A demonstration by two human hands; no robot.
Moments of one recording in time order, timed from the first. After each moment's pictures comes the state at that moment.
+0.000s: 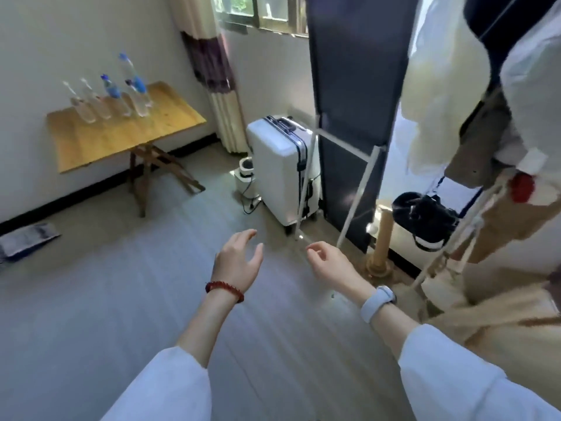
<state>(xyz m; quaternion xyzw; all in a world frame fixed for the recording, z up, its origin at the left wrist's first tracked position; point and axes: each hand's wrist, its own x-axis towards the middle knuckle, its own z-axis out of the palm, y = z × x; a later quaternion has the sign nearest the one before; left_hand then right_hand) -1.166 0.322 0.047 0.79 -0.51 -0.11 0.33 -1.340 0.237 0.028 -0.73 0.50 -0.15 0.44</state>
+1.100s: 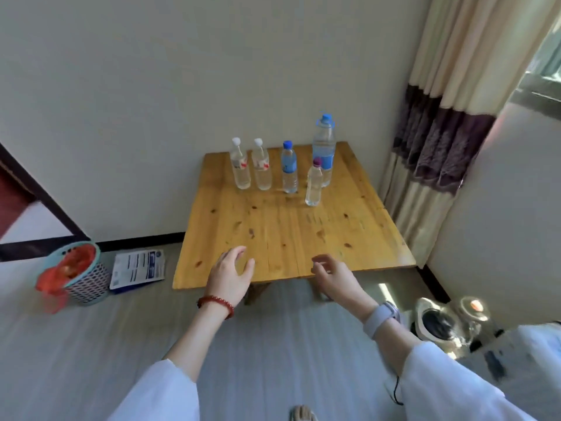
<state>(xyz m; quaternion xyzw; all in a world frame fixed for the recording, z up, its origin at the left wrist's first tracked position) -0.265 -0.032 0.036 0.89 -0.24 -0.03 0.39 -0.375 -0.218 0.014 -0.81 0.29 -0.07 0.50</state>
